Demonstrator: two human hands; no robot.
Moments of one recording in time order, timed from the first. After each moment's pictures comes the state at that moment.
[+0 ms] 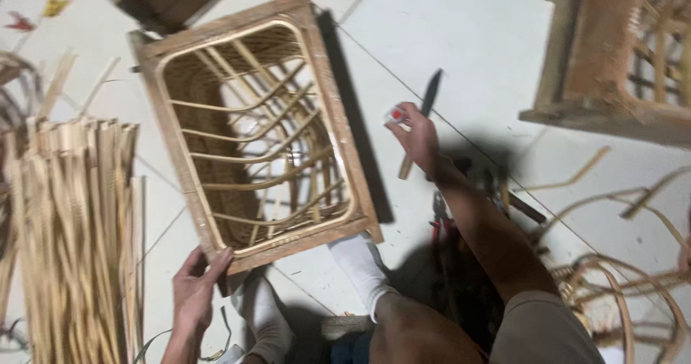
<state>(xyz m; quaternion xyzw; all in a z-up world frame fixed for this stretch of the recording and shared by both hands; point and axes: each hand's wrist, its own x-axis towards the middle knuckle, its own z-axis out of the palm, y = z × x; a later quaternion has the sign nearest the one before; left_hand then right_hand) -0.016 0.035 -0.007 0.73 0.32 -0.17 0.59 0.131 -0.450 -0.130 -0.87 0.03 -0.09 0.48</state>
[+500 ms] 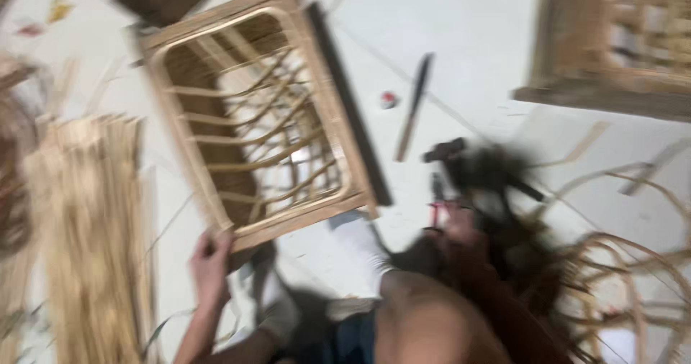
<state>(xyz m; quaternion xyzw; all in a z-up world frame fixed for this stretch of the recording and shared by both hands) -0.041 0.050 -0.056 0.80 0.30 -0.12 0.51 -0.162 -0.453 -0.048 -0.90 0.24 0.29 0.23</state>
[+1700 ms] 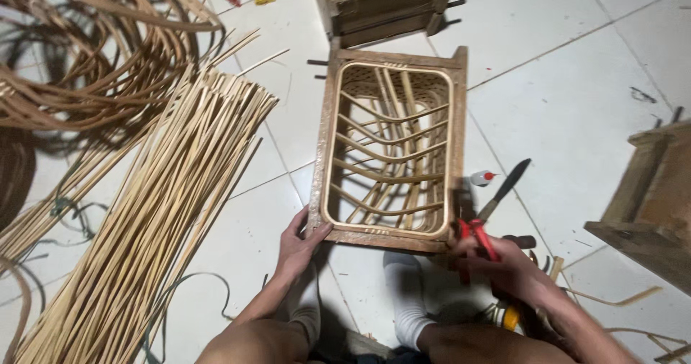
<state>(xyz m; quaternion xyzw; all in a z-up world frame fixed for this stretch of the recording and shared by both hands) -0.029 0.005 -0.020 0.68 0.27 -0.09 0.68 0.036 -0.394 0.096 -0.76 0.06 0.40 0.50</state>
